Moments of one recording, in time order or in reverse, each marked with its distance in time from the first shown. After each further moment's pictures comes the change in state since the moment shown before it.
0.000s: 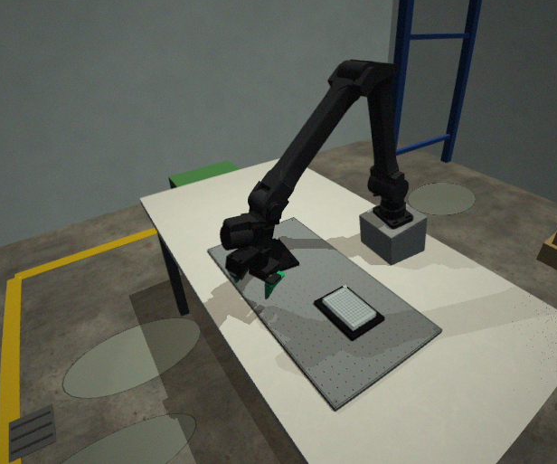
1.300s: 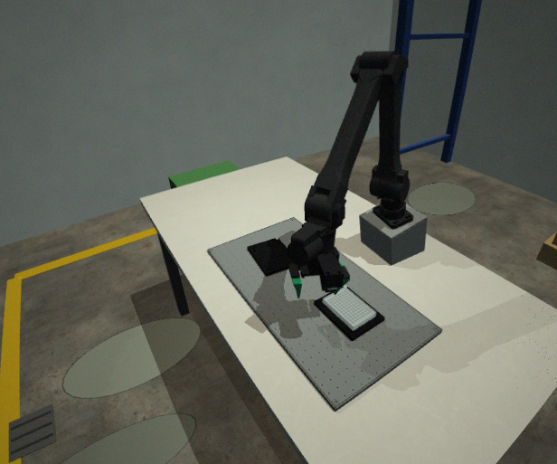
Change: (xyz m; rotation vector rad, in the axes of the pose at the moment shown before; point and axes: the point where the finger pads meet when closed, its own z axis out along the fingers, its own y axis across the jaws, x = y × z) arm 0.061 0.156 -0.033 -0.137 0.069 -0.690
